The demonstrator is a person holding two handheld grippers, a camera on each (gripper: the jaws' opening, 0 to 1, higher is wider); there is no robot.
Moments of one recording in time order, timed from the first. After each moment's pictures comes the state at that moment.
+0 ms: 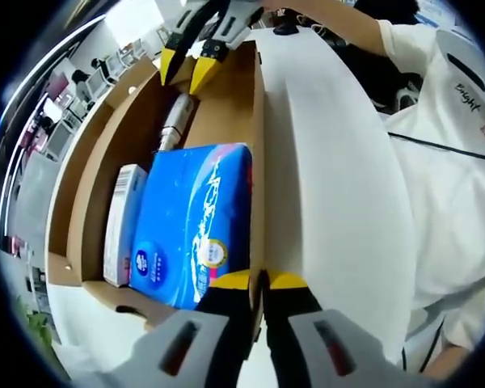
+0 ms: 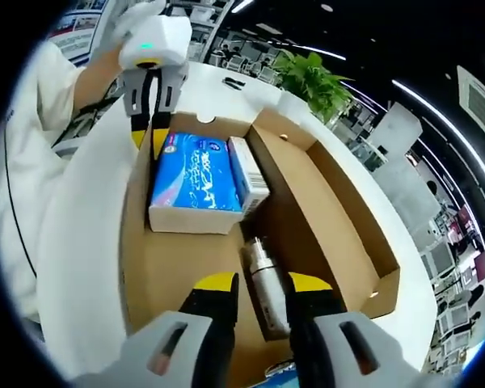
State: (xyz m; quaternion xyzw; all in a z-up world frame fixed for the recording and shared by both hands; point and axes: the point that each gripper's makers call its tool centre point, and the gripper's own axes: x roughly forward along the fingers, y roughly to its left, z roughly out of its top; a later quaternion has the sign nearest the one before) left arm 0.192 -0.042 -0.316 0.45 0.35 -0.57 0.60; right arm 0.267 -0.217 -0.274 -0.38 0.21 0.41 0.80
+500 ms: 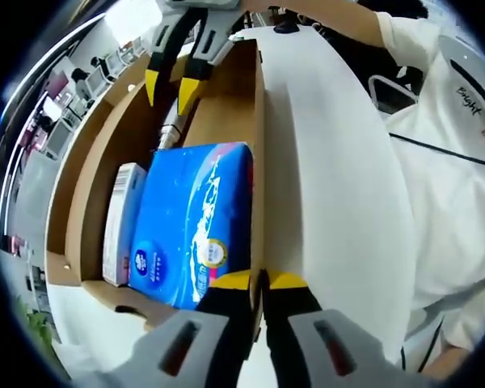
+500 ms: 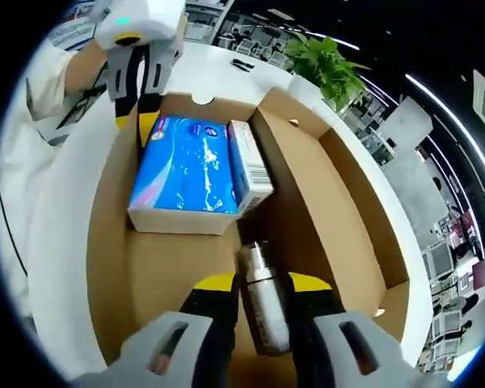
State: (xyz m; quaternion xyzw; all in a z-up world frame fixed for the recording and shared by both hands) left arm 0.191 -0.042 -0.317 0.45 0.35 -0.56 0.60; right arm 0.283 -0.199 -0.290 -0.42 0.25 0.41 0.77
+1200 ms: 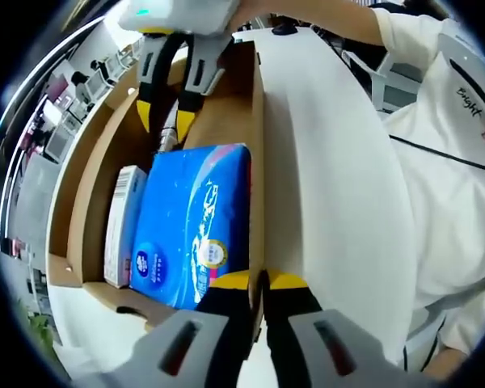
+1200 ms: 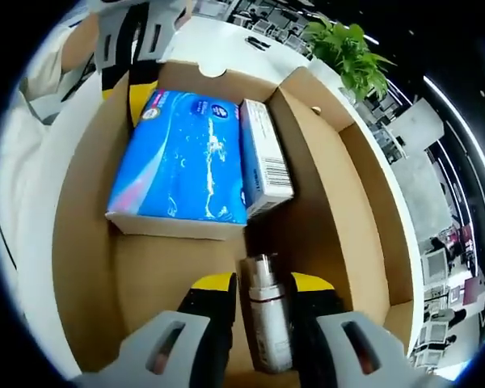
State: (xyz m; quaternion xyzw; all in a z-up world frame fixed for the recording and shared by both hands) left arm 0.191 -0.041 -0.316 0.45 0.35 -0.57 0.60; right arm 0.298 -0.182 -0.310 -0.46 0.28 0.40 0.74
